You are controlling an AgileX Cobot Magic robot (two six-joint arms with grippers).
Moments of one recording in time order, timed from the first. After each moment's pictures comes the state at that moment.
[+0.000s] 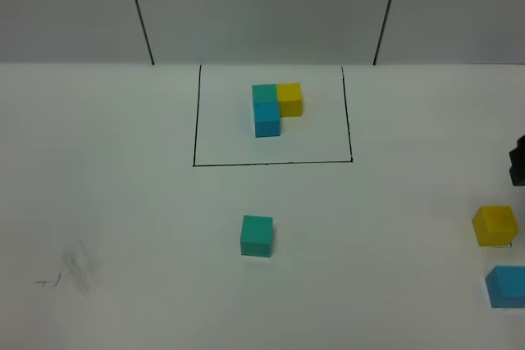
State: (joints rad) left arm 0.10 -0.01 -0.51 0.00 1.07 -0.11; right arm -0.05 1.46 -1.06 0.03 0.85 -0.12
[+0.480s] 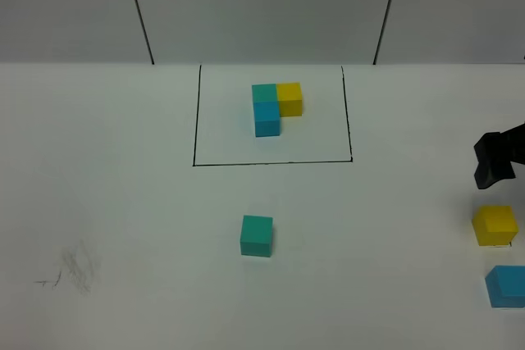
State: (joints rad) left arm 0.10 -0.01 -0.51 0.00 1.07 -0.11; right arm -0.03 1.69 -1.17 0.11 0.90 -0.14
